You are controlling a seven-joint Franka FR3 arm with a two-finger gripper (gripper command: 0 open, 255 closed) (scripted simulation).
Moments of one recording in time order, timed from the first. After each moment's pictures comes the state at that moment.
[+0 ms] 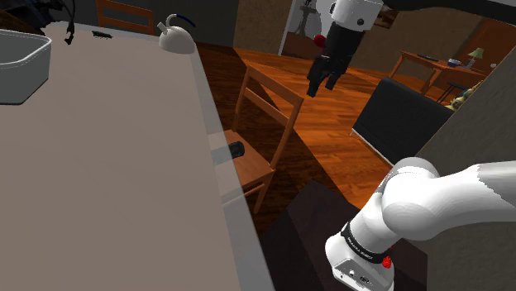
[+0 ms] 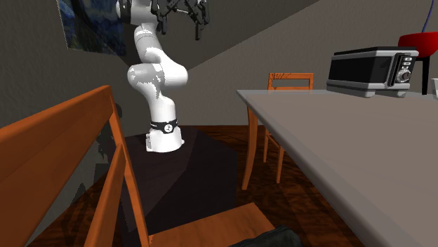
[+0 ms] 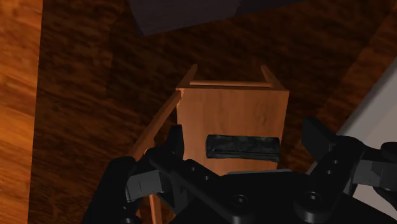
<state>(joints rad) 0.01 -0.78 0.00 -2.32 -0.09 1.57 0.13</state>
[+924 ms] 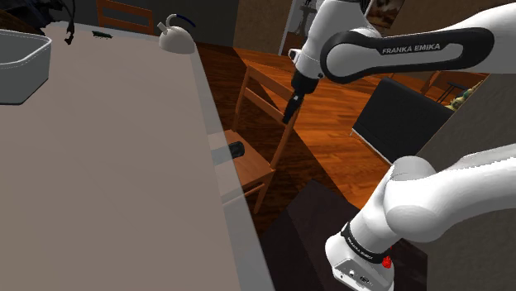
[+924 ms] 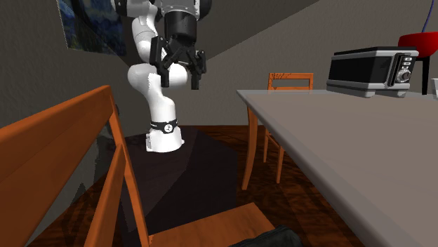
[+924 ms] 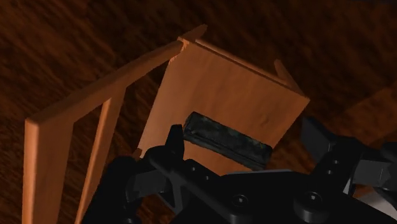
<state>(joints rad) 0.09 -0.61 -0.17 -2.56 -0.23 2.08 -0.26</state>
